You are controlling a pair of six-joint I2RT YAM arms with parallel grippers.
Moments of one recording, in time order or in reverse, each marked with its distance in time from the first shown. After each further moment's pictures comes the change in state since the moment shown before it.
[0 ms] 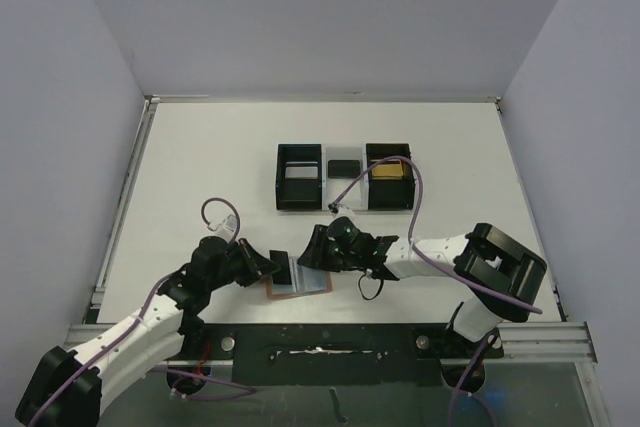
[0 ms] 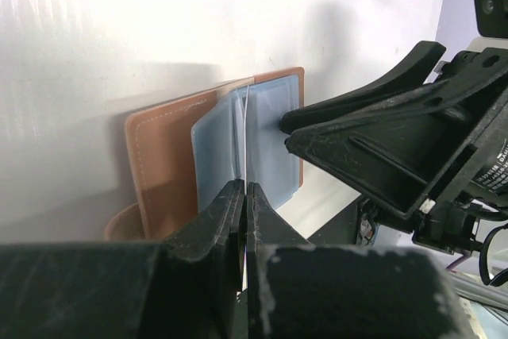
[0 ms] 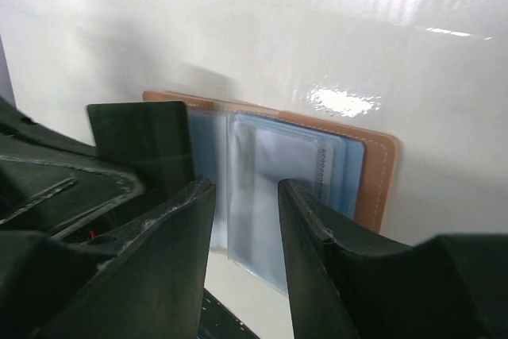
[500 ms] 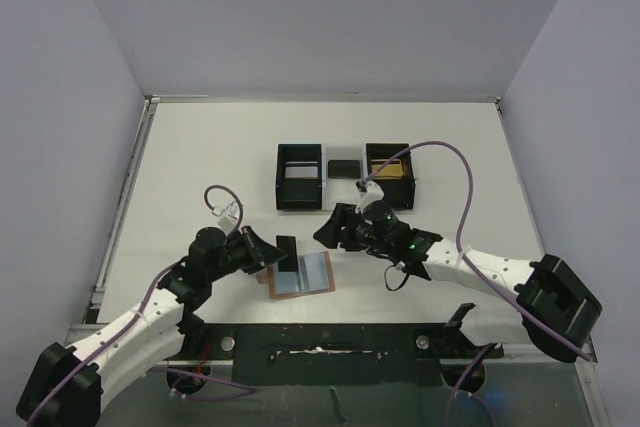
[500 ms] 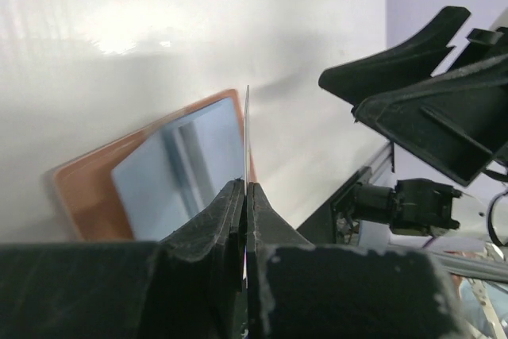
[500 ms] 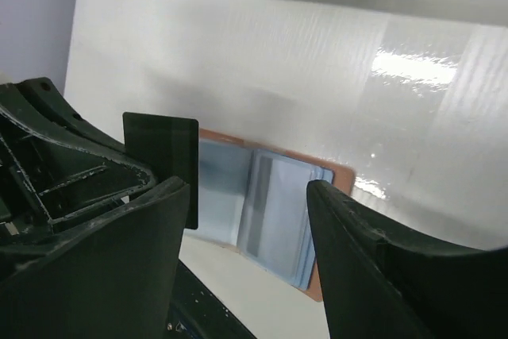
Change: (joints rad) left arm 0.001 -0.016 0.085 0.015 0.016 0.069; right arm -0.122 -0.276 -0.032 -0.099 -0.010 -0.212
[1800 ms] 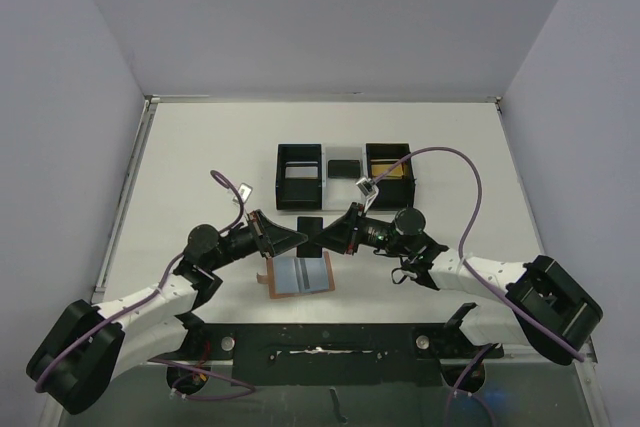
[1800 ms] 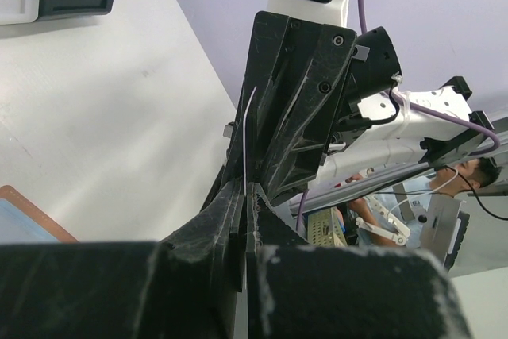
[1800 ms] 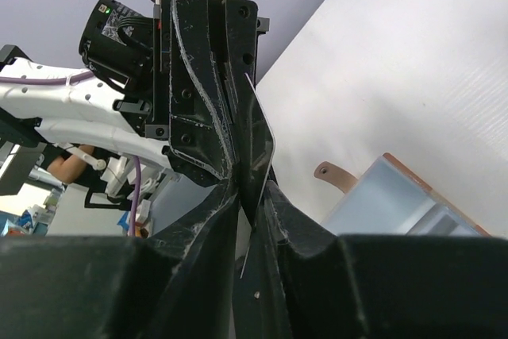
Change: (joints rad) left arm -0.036 0.273 0.007 0.825 0.279 -0.169; right arm -0.113 -0.057 -0.230 0.778 -0.525 0.086
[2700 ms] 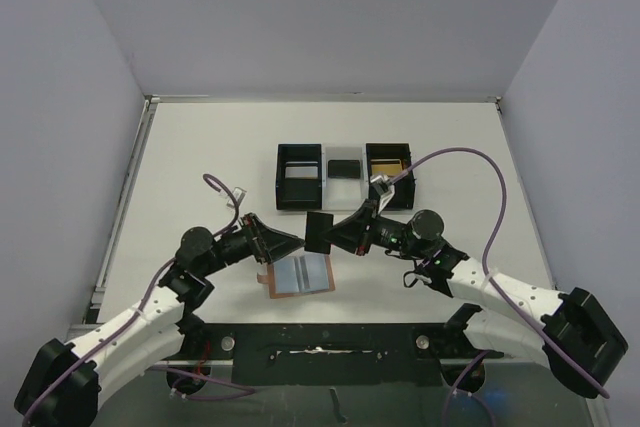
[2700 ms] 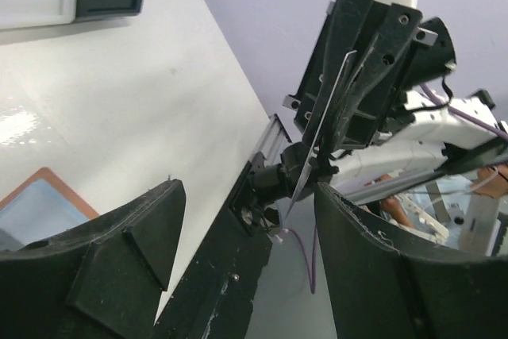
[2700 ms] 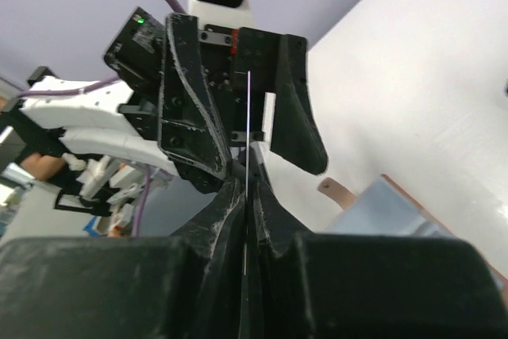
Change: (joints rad) left arm -0.001 -0.198 0.006 -0.243 -0.021 0.092; right arm -0.018 -0.188 0.000 -0.100 -0.009 -0.064
